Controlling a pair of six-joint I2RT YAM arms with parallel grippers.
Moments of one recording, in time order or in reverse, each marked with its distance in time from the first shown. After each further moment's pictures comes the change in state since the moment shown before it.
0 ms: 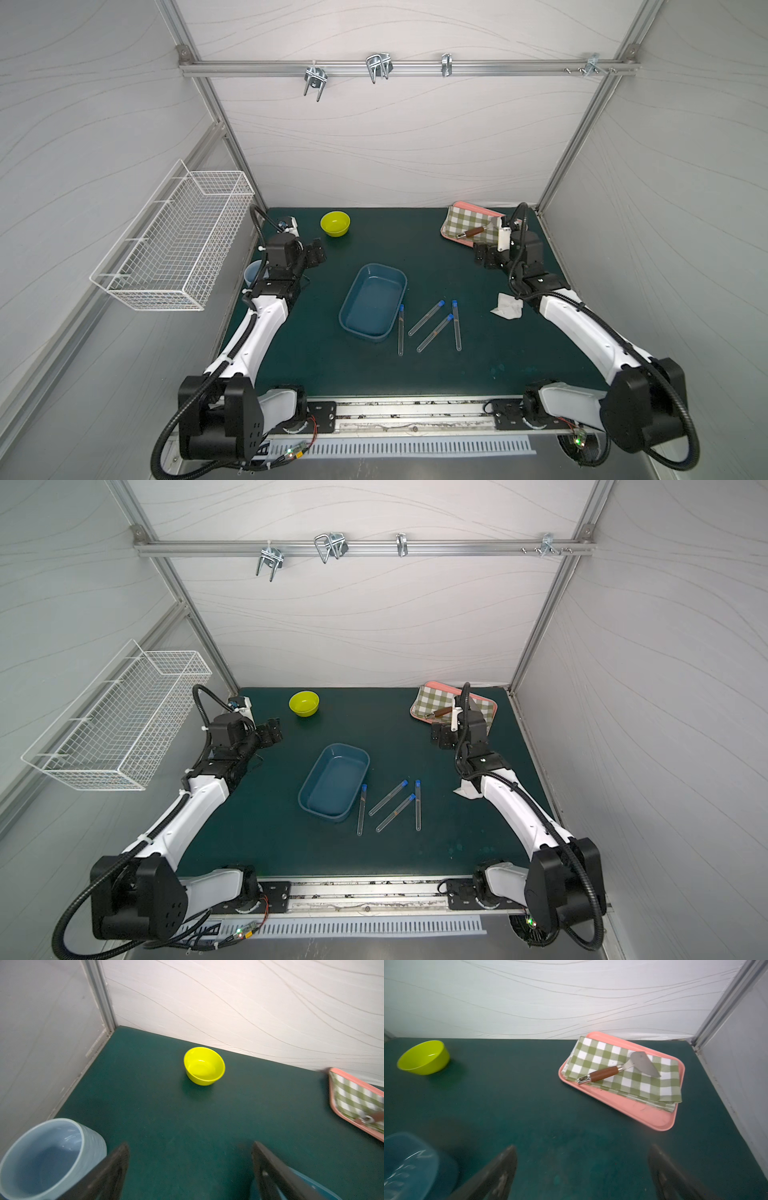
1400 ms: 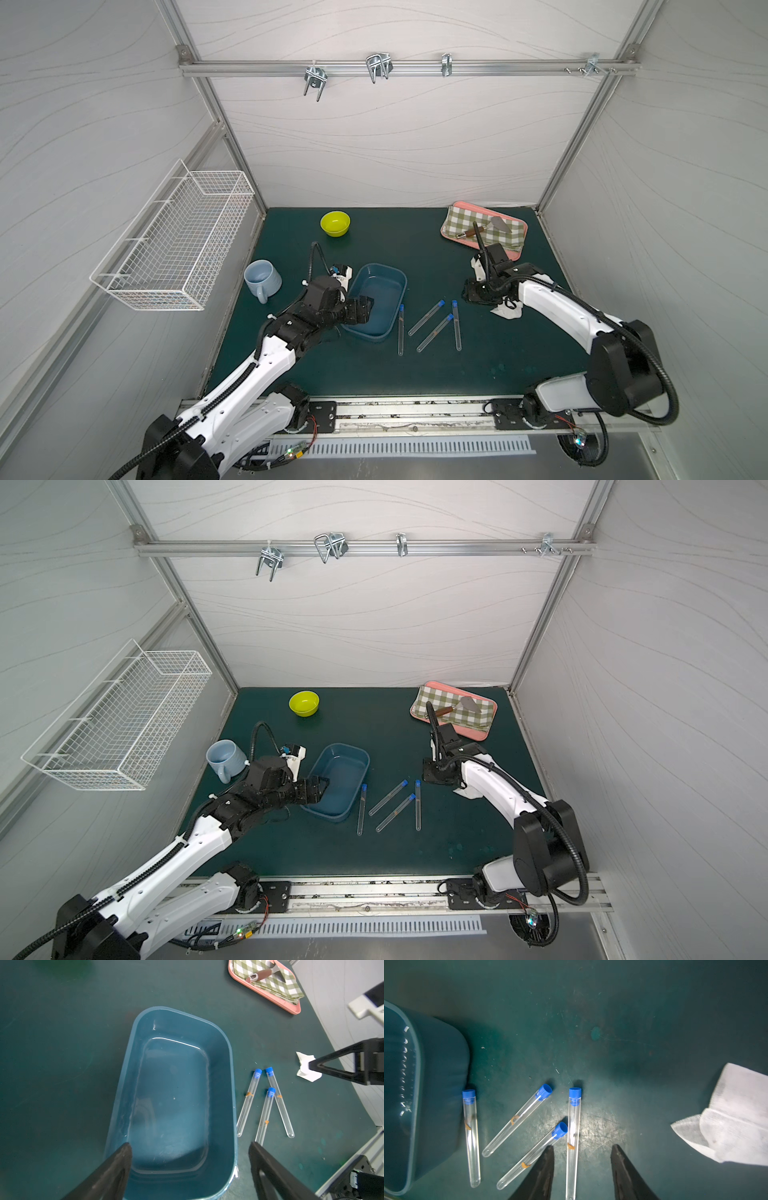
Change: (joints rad) left arm -0.459 -0.262 -0.225 -0.272 0.118 -0.201; right arm 0.109 0.230 0.075 -0.520 -0.216 0.275
